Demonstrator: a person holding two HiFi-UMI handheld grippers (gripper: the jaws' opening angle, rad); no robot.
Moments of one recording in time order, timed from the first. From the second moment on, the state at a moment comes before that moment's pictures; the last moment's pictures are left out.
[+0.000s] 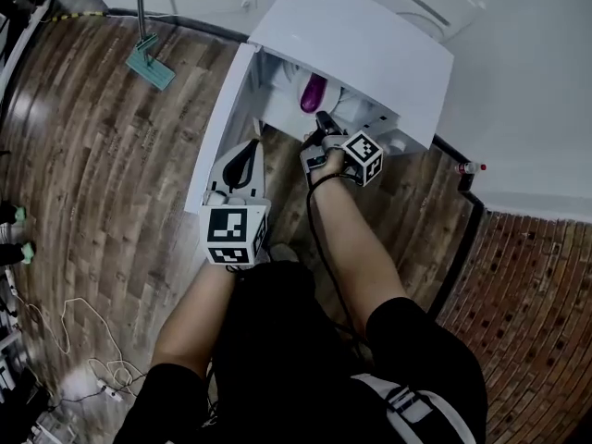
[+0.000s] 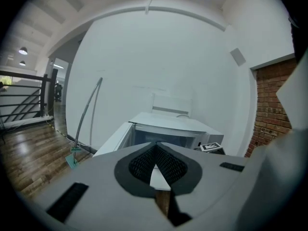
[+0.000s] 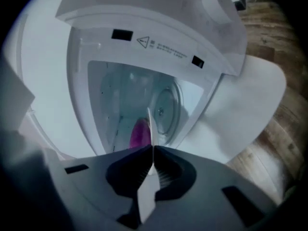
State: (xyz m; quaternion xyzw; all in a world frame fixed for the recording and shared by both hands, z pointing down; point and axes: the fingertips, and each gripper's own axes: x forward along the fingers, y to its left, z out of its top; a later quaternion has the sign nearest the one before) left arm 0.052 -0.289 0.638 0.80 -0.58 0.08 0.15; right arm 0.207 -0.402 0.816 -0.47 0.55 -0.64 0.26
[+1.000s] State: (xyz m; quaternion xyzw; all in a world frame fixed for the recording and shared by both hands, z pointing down) left arm 0.069 -0.312 0.753 0.80 -0.59 0.03 0.11; right arm 0.232 -0.479 0.851 -0.70 0.59 -0.40 0.07
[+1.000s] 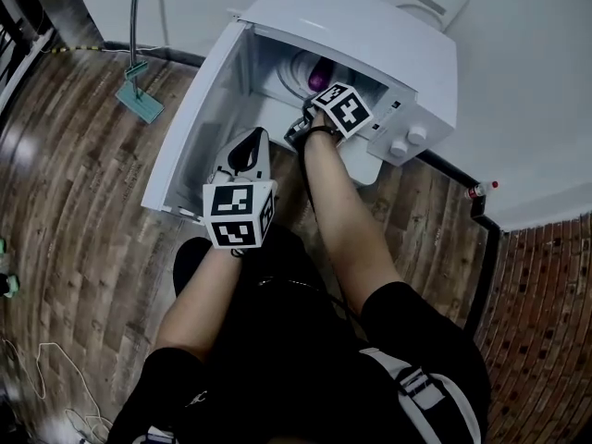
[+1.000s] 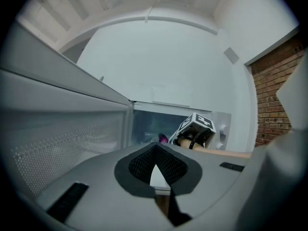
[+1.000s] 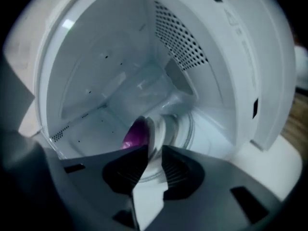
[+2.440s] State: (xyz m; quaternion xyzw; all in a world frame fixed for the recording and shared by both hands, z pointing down) left arm 0.082 -0.307 0.413 0.83 -0.55 0.06 0.11; right arm 0.198 -0.316 0.397 -0.63 0.78 -0.05 -0.02
